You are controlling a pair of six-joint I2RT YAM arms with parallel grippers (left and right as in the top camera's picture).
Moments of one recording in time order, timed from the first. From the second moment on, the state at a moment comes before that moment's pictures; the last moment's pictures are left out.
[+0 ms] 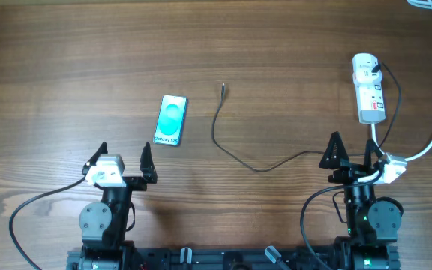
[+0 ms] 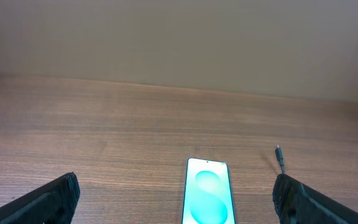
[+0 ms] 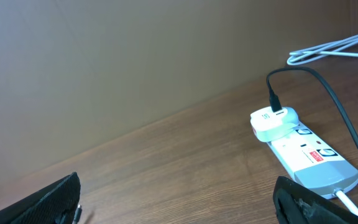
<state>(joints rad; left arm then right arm) -0.05 0.01 0.02 -0.08 0.01 -0.12 -0.03 0.01 0.01 0.00 0.01 0.42</state>
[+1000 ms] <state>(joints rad) -0.05 0.01 0.02 -0.08 0.01 -0.12 -0.03 0.01 0.01 0.00 -0.06 0.59</state>
